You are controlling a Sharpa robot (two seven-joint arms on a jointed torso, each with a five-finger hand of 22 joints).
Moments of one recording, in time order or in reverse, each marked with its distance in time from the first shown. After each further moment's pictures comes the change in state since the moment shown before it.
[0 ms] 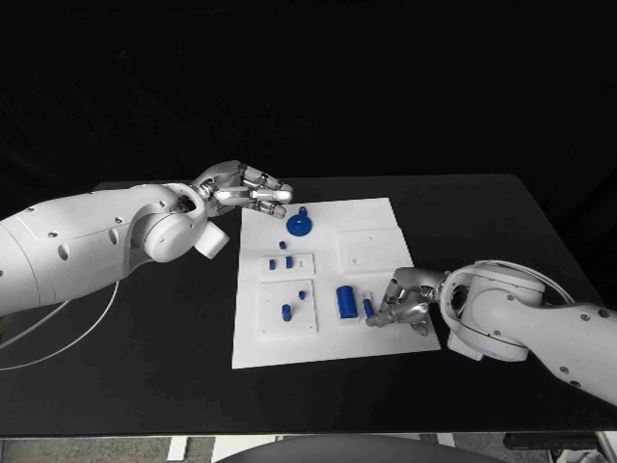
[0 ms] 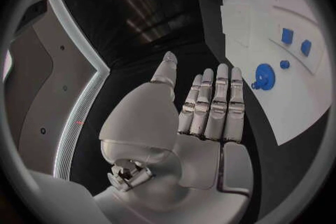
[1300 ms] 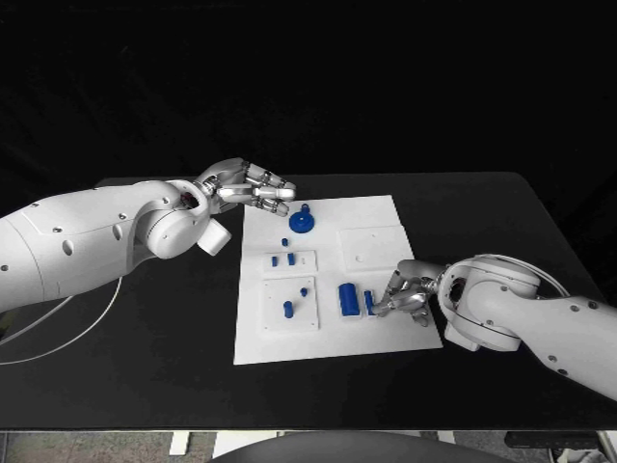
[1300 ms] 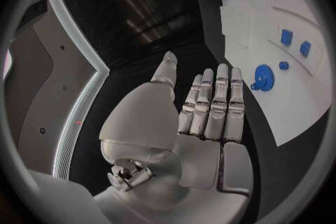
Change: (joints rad) left arm -0.001 -0.001 -0.001 -0.001 0.000 0.005 -0.001; left_hand 0.000 0.000 -0.003 -0.003 0.000 0.000 0.000 0.000 0.000 0.000 0.000 0.000 0.000 0.000 0.000 0.000 0.000 0.000 0.000 0.000 0.000 0.000; right arm 0.000 0.047 0.012 -0.067 0.001 -0.017 -0.035; right_hand -0.060 0.063 0.109 -0.150 0.000 -0.001 -0.001 0.000 -0.008 0.004 -0.004 0.000 0.010 -0.002 -0.002 0.000 0.003 0.000 0.000 0.000 0.000 0.000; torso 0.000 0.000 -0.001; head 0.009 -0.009
